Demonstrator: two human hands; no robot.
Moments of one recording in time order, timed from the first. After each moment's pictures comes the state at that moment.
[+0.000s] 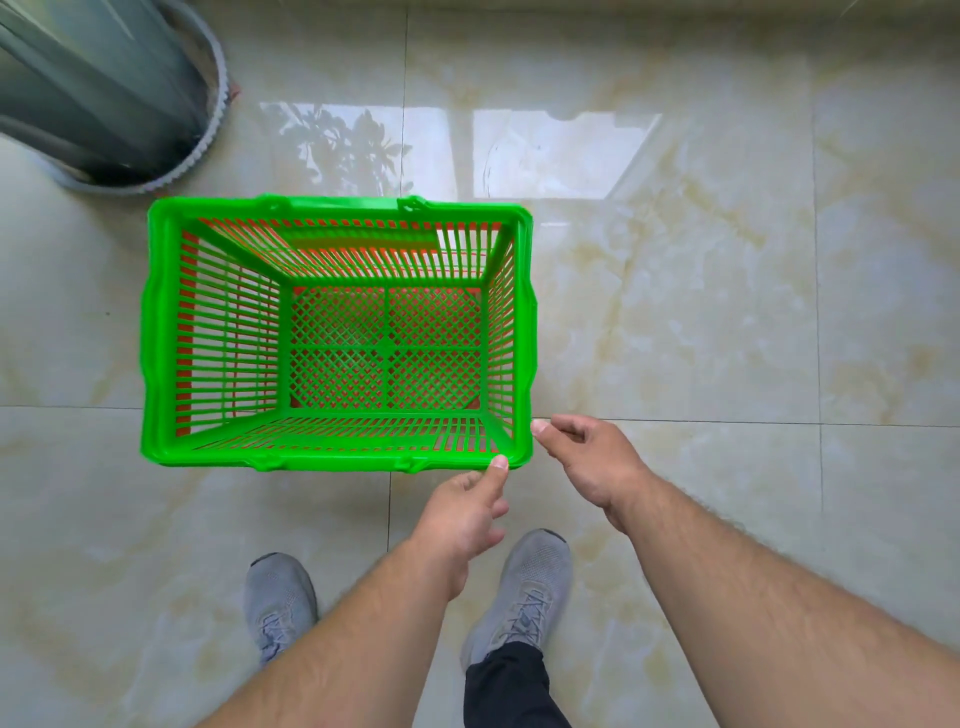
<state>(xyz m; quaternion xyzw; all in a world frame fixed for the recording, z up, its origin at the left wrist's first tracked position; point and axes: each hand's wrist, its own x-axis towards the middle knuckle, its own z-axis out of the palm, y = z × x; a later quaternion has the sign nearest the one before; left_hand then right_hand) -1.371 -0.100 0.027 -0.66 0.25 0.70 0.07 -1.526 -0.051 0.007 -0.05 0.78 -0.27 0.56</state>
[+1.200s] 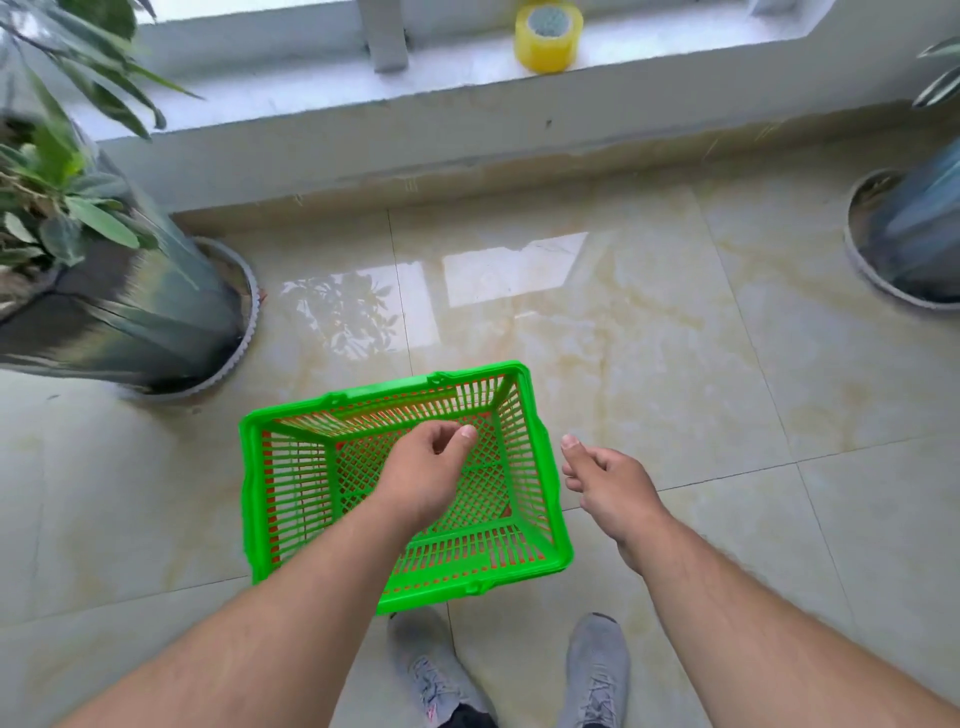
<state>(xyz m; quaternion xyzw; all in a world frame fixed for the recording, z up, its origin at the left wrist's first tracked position) -1.401 -0.317 0.171 -0.51 0.67 0.53 0.08 -1.531 -0.152 0.149 0.04 0.81 -0.39 0.44</state>
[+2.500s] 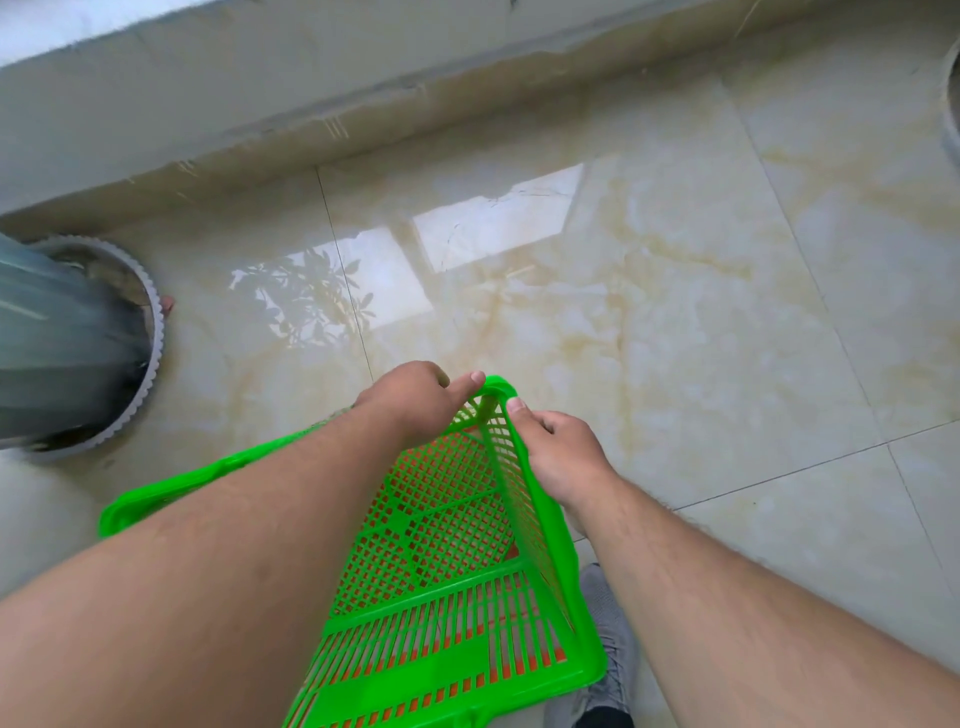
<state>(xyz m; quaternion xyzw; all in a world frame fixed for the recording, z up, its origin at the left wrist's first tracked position) -1.541 -0.412 -0.003 -0.40 0.79 0.32 0.33 -1.596 -0.237 -0.025 0.05 0.77 -0.42 0.47</state>
